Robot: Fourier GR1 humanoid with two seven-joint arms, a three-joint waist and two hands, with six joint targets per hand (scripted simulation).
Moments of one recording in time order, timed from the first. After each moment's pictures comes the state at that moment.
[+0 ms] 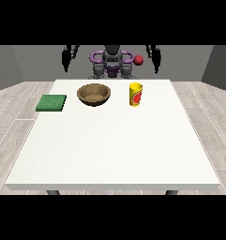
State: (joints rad) left arm 0.00 0.10 0.02 -1.57 -0.02 -0.01 0.03; right arm 0.00 -0.14 -0.01 -1.60 0.01 0.02 -0.01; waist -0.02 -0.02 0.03
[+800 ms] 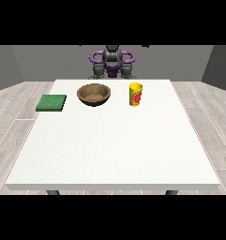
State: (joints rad) left arm -0.01 0.01 -0.06 -1.85 0.07 0.13 0.42; right arm 0.04 -0.10 -0.03 -1.88 -0.14 -0.04 0.42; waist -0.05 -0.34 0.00
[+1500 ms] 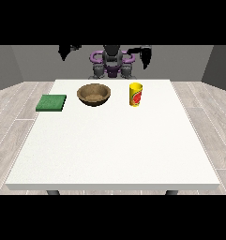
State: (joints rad) left arm -0.20 0.02 -0.02 -1.70 -0.01 0.15 0.04; right arm -0.09 -0.07 -0.05 -1.89 -0.13 -0.03 0.19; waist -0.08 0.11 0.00
